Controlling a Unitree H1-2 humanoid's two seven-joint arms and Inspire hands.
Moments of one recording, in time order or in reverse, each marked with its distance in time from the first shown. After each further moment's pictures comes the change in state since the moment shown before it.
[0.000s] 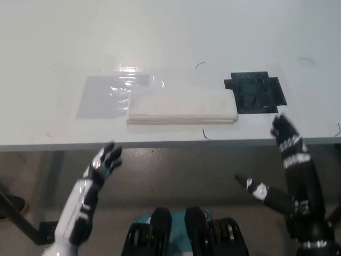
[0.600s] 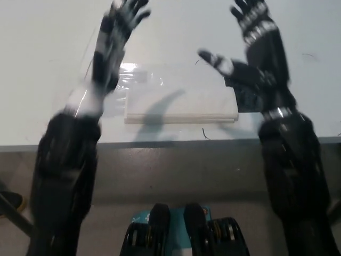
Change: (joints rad) left_arm -0.753 -0.059 0.106 0.472 -0.117 0.154 -0.005; right_arm -0.663 0.062 -0.088 0.482 0.168 0.098 0.021
